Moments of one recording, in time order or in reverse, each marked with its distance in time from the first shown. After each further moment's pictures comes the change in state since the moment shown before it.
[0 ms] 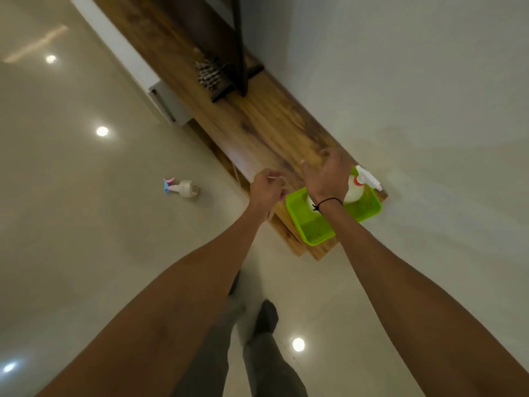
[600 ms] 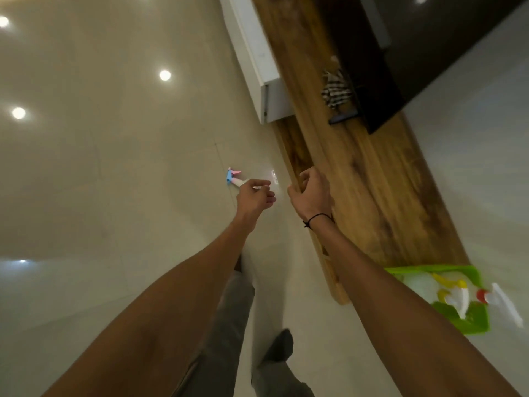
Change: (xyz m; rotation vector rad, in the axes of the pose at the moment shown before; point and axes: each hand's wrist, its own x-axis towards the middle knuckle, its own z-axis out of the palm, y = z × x) left_hand 0.135 -0.031 -0.284 -0.235 0.366 -0.144; right_hand -0.020 -0.191 0.265 -0.136 -0.472 -0.275
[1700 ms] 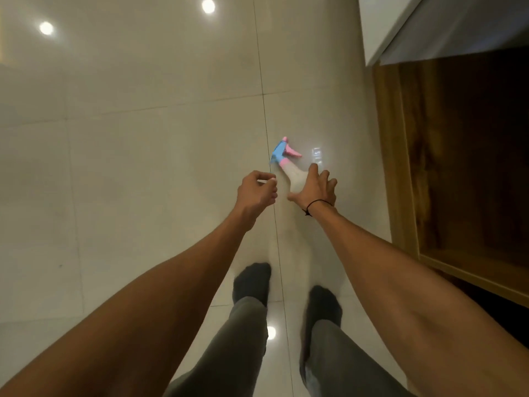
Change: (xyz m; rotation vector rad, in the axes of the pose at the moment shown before) left_hand 0.385 -0.233 -0.083 0.006 0.108 -0.146; right_hand 0.256 0.127 0.490 -0.431 -0.452 0.021
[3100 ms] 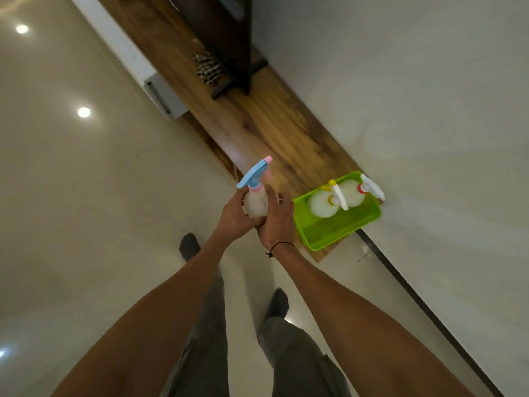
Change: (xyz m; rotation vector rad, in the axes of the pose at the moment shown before) left_hand -0.608 0.087 0.131 0.636 -0.529 0.559; right_hand -0.622 0.230 -0.266 0.403 0.539 0.134
